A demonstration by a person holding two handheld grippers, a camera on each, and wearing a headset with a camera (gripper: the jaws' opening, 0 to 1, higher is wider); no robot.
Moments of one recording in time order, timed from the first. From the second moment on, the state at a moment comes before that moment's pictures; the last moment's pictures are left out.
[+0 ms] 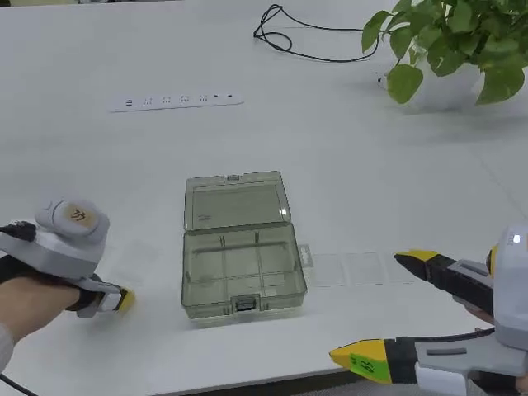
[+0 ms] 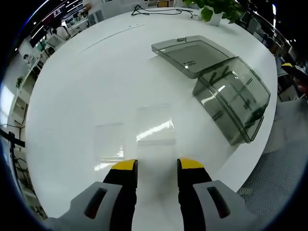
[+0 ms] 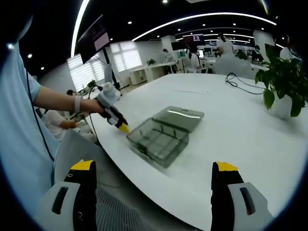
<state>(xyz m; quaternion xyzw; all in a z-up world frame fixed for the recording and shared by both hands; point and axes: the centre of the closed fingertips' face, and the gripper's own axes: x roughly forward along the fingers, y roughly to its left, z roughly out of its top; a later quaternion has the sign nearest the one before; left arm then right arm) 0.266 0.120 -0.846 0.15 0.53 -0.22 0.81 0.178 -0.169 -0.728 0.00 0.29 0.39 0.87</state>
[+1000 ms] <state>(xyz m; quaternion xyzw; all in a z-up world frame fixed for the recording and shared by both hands) 0.264 0.102 -0.816 0.03 0.46 -0.21 0.86 0.194 -0.135 -0.731 0.03 0.30 0.41 0.86</state>
